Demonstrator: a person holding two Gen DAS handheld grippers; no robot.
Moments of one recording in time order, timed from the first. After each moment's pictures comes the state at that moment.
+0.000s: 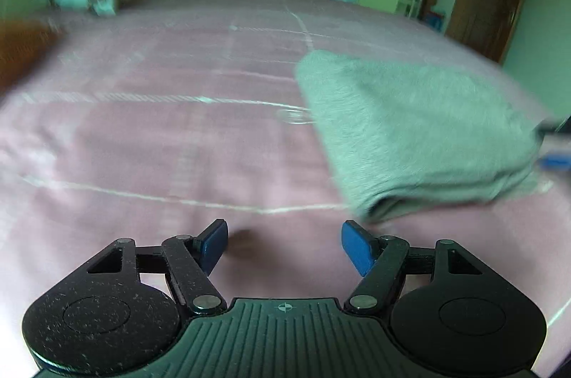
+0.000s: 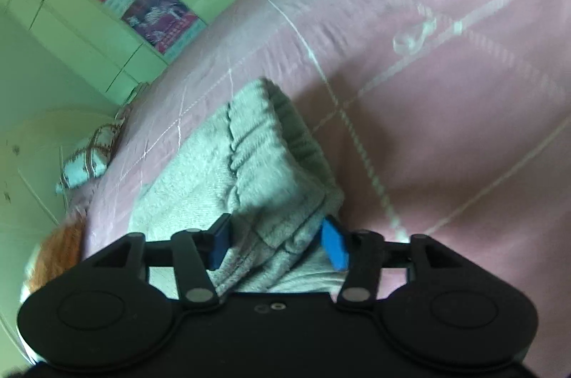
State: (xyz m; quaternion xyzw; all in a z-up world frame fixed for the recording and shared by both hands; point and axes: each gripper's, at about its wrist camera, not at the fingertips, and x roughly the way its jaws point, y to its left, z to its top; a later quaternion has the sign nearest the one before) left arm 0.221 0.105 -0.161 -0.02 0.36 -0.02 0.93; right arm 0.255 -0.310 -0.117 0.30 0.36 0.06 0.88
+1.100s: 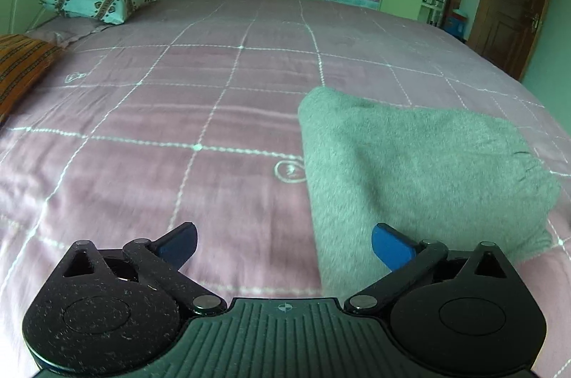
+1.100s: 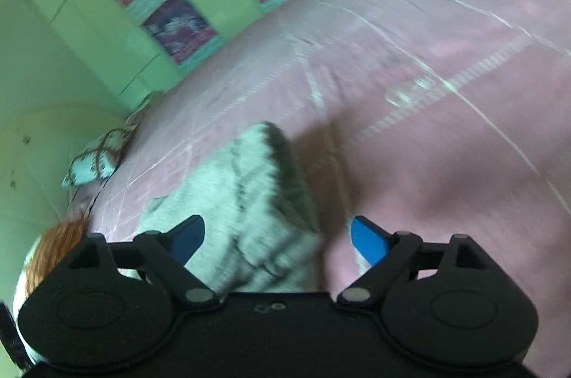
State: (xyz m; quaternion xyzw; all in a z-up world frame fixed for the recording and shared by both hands) left arm 0.273 0.076 -0.126 -0.05 0.37 0.02 0.93; right arm 0.245 -0.344 -0.105 0.30 0.34 0.07 0.89
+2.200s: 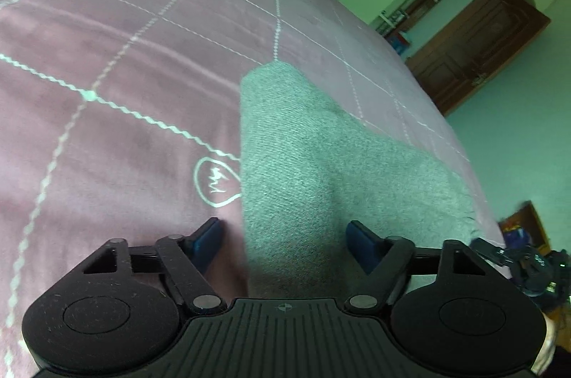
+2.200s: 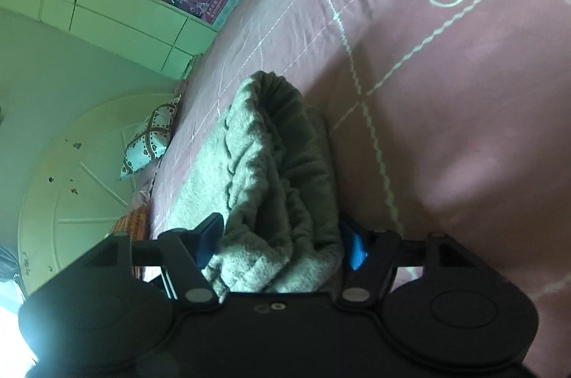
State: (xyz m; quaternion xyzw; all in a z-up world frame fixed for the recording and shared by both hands) left arm 0.368 0.103 -0.188 -0.27 0.41 -0.14 0.86; right arm 0.320 -0.352 -0.169 0.41 0.40 0.20 0.80
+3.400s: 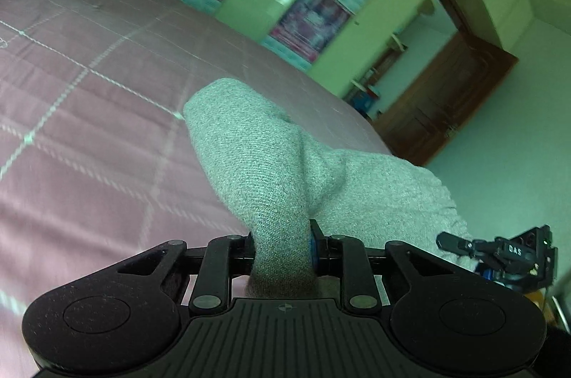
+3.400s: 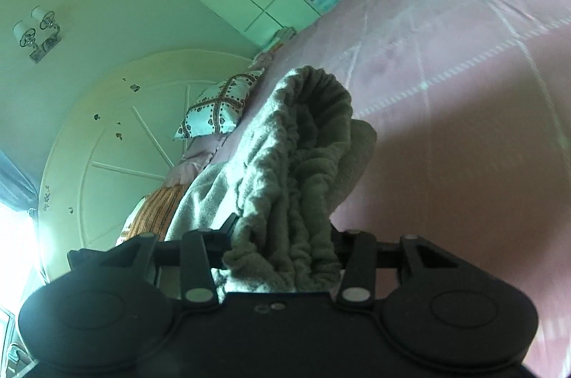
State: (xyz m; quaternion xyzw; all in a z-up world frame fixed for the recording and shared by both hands) left arm 0.466 0.188 -0.113 -0.27 0.29 -0.14 0.91; right arm 0.454 -0.249 -0.067 0.29 0.37 0.34 0.82
